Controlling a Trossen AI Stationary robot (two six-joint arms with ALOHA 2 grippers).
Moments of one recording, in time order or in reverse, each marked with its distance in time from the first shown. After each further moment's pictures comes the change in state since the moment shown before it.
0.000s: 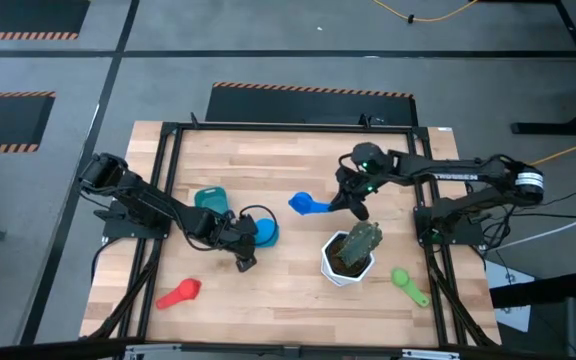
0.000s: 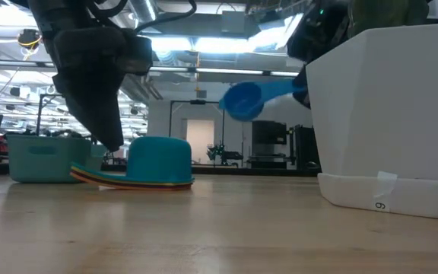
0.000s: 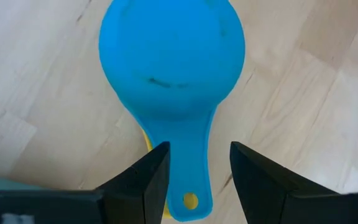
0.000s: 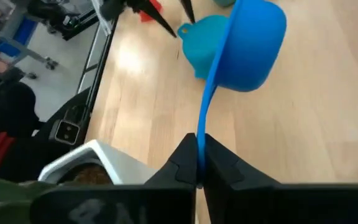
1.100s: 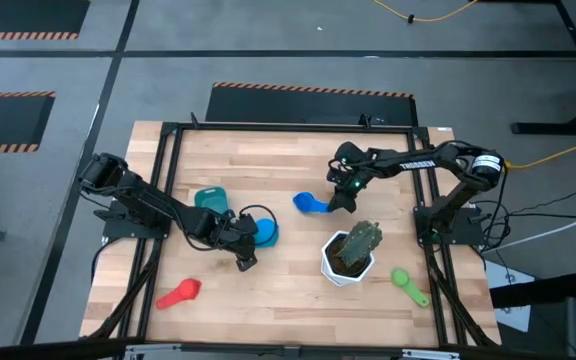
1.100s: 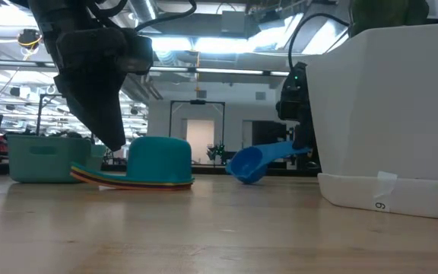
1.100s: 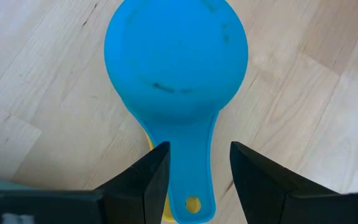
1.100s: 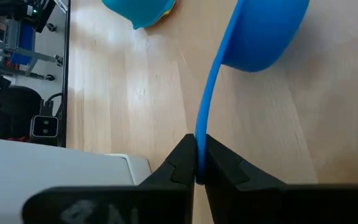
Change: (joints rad) left arm 0.000 0.000 0.000 0.002 -0.017 0.000; right arm -0.150 0.343 0.001 0.013 -0.149 -0.022
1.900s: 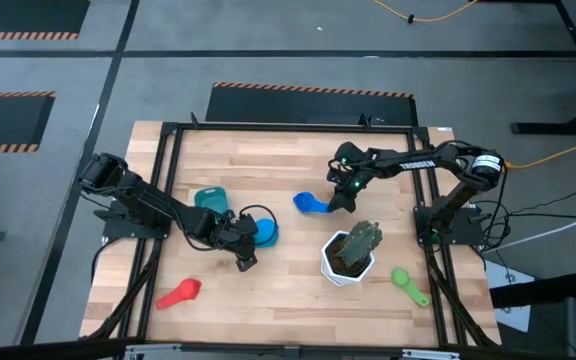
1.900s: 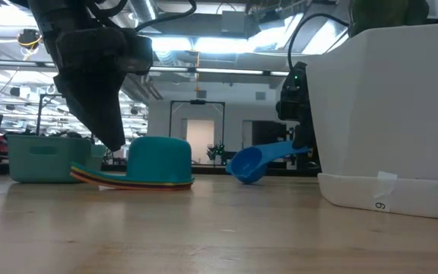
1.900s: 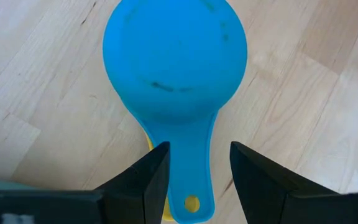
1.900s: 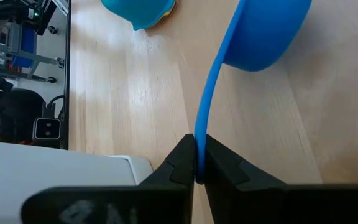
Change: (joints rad) left arm 0.000 0.000 0.000 0.000 0.004 -0.001; right arm 0.000 0.000 0.000 0.004 -0.002 0.018
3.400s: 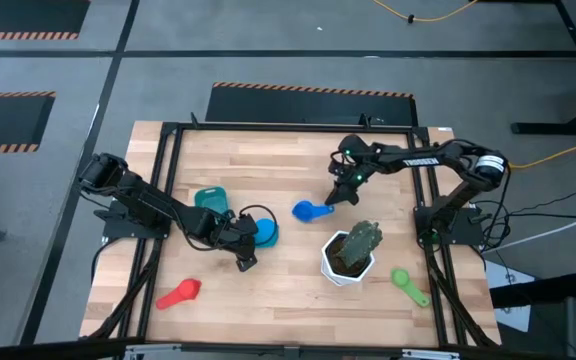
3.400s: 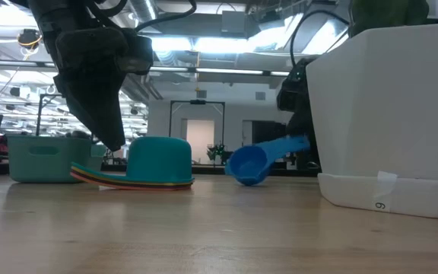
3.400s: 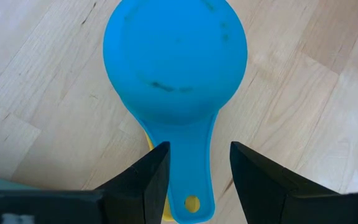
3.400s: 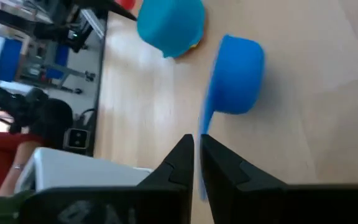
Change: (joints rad) left arm 0.000 0.000 0.000 0.000 -0.001 0.000; right arm -0.059 -0.029 0.000 0.060 -0.128 0.005
